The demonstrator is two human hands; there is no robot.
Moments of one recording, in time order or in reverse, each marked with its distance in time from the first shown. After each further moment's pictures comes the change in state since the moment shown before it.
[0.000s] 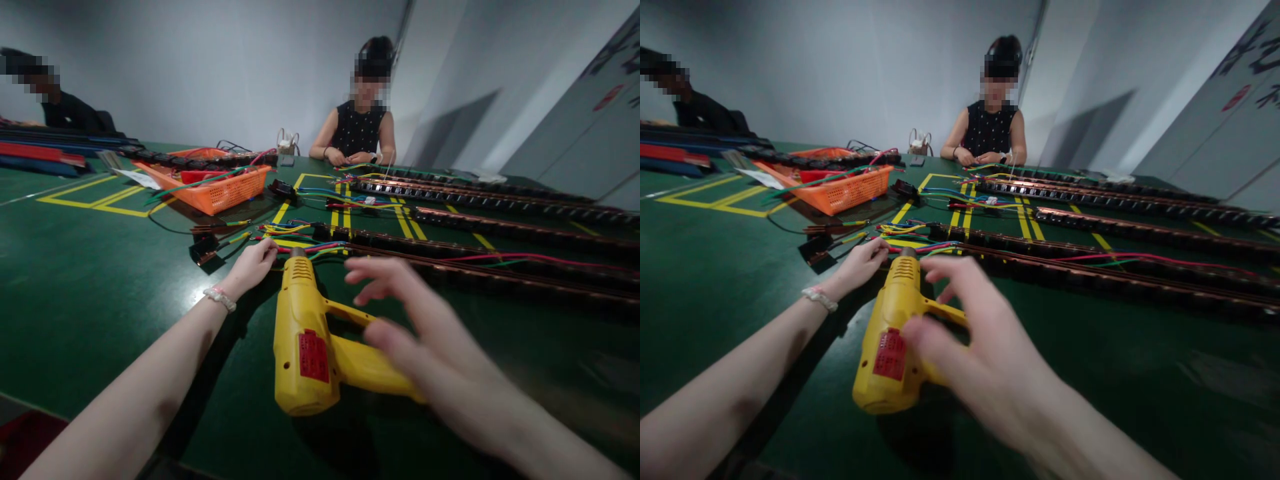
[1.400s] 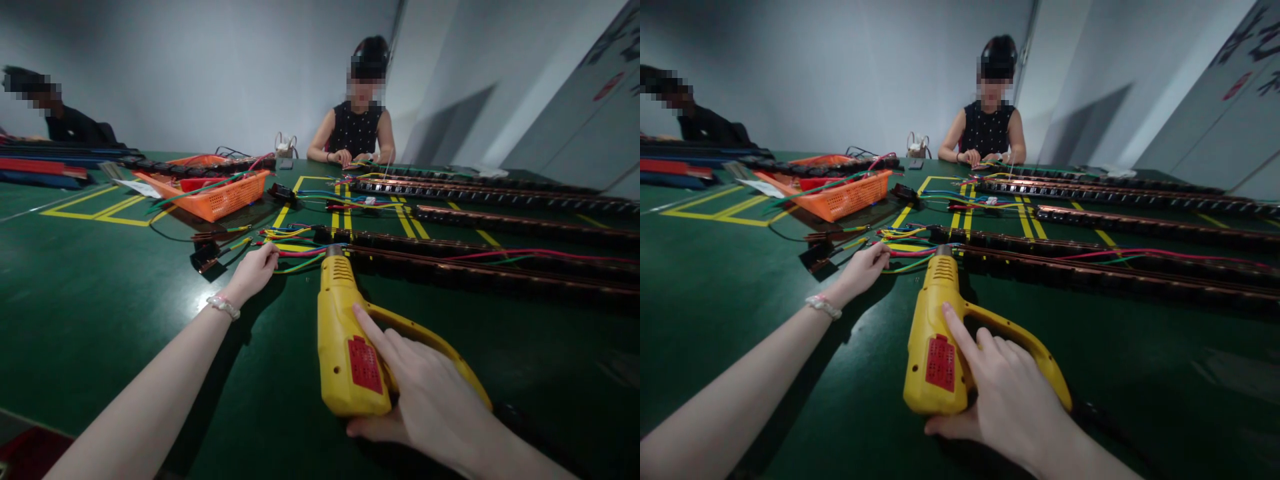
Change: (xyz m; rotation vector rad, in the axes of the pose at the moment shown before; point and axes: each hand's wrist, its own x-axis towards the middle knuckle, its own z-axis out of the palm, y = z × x) left_hand 0.002 0.000 0.000 0.040 -0.002 -0.021; right_hand -0.036 0.049 0.041 -0.375 -0.256 -0.015
